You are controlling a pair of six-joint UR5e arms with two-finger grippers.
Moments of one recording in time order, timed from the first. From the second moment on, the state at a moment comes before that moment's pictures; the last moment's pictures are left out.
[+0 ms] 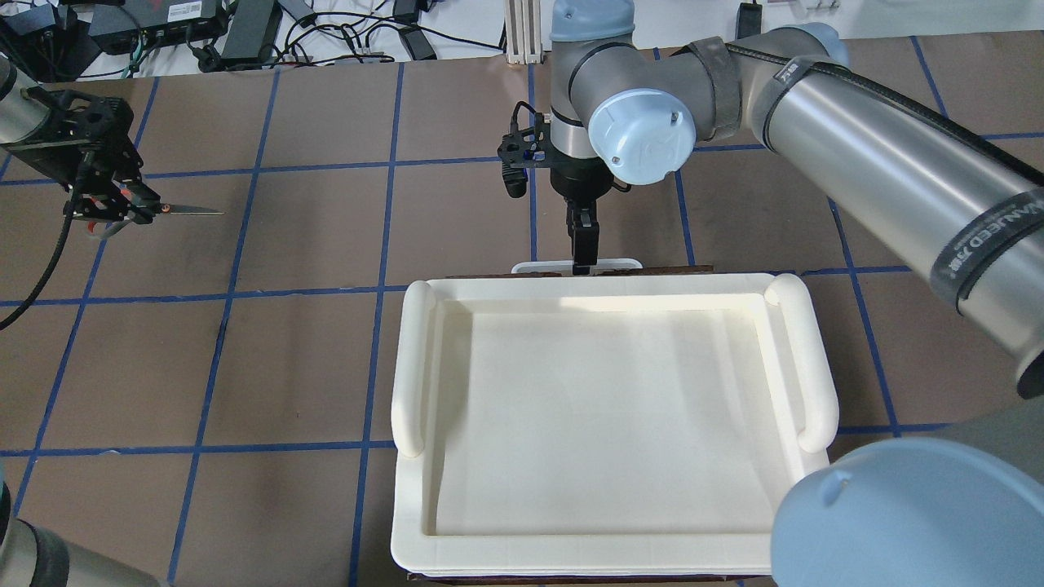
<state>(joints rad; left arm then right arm) -1.09 -1.89 -1.56 -1.31 1.48 2.09 1.84 -1.09 1.43 -1.70 -1.48 -1.33</state>
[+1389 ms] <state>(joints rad) -1.09 -1.90 -1.56 -1.31 1.48 2.08 1.80 -1.02 1.32 -1.72 -1.47 -1.36</state>
